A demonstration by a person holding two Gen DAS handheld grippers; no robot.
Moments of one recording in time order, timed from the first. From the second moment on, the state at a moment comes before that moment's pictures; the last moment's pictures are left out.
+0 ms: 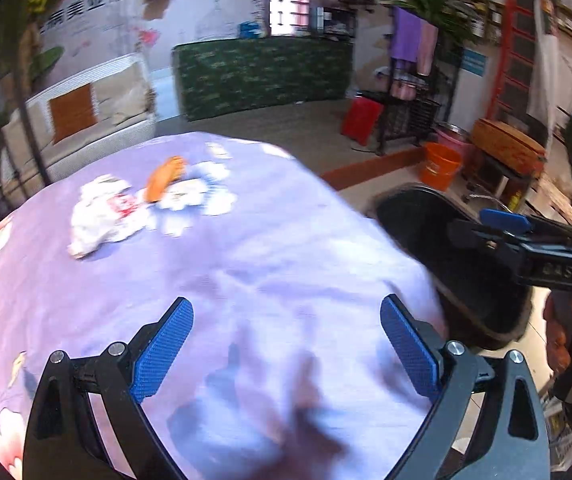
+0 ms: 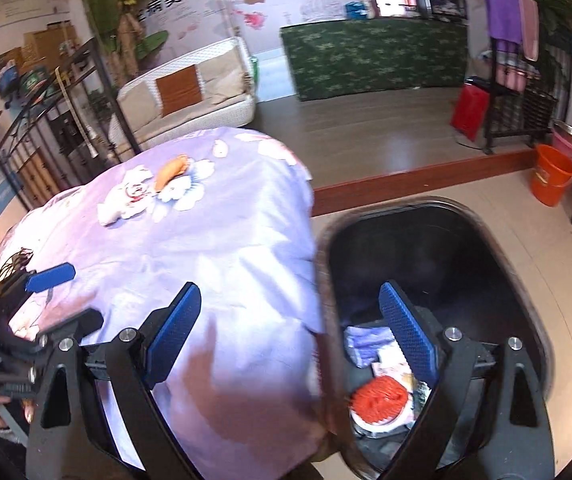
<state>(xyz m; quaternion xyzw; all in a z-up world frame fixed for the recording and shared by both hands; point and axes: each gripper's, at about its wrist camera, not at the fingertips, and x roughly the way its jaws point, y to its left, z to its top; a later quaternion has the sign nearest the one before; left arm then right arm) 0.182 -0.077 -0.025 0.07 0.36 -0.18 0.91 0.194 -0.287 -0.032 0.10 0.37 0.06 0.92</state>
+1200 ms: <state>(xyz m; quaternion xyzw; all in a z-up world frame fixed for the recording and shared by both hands) 0.355 0.083 -0.036 -0.03 0.39 -0.07 0.92 0.450 -0.090 -0.068 0.10 0.47 0.17 0.86</state>
